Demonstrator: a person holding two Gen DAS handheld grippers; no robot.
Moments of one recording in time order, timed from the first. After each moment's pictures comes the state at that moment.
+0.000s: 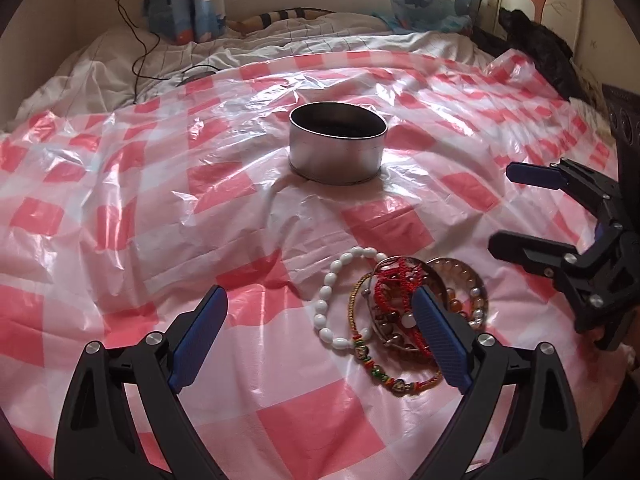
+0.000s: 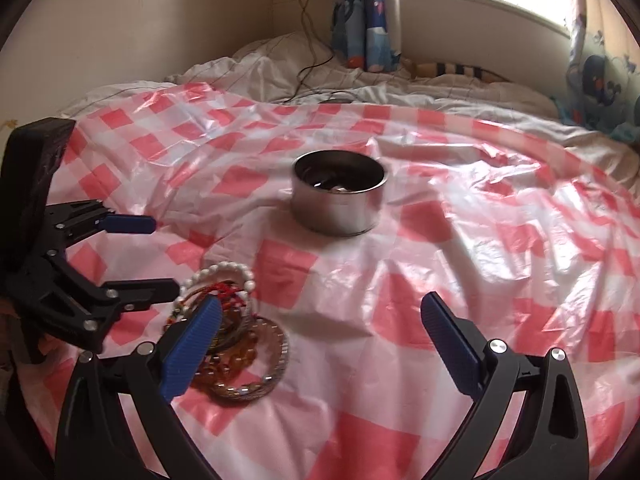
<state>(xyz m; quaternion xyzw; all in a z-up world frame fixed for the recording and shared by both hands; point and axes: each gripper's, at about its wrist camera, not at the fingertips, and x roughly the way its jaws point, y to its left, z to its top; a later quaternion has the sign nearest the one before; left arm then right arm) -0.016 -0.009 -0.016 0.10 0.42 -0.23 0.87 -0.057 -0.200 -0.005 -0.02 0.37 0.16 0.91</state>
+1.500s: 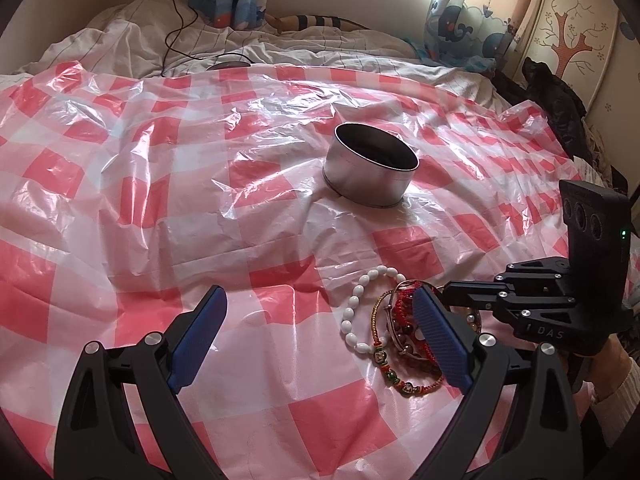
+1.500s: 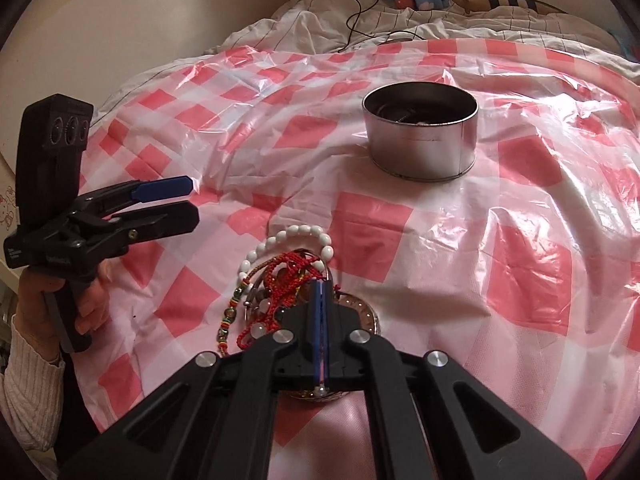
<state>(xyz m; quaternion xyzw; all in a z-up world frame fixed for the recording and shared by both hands) -0.002 0.031 -0.004 0.00 0.43 -0.23 0.87 -0.033 -0.178 -0.035 0.07 0.45 0.27 0.85</state>
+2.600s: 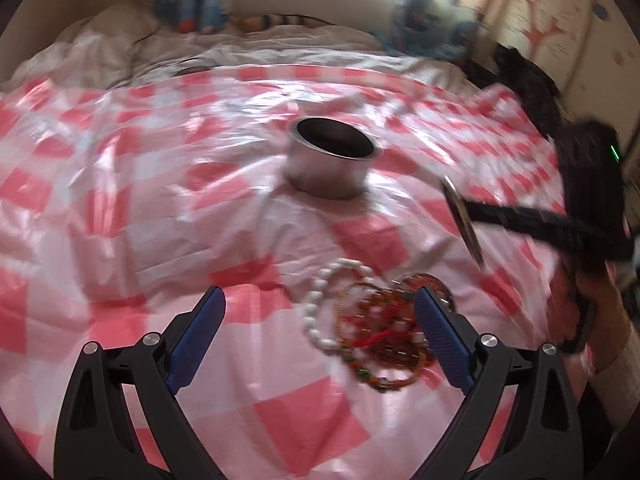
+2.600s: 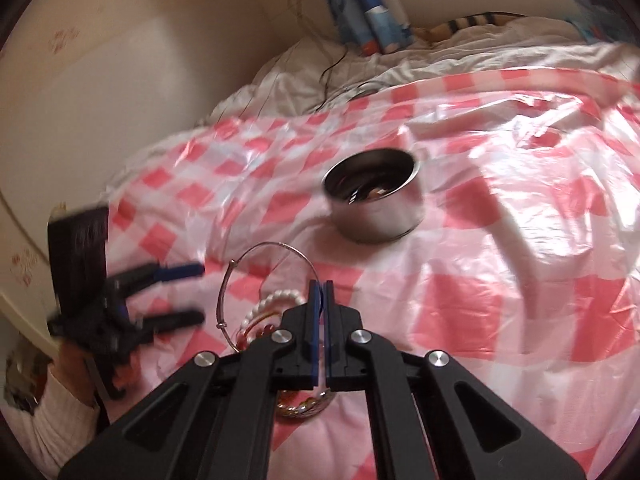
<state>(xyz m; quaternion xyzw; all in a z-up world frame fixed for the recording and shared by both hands) -0.015 0.005 -0.006 0.04 0.42 -0.30 0.86 -0.033 -0.238 -0.004 0.17 0.38 0.24 0.87</state>
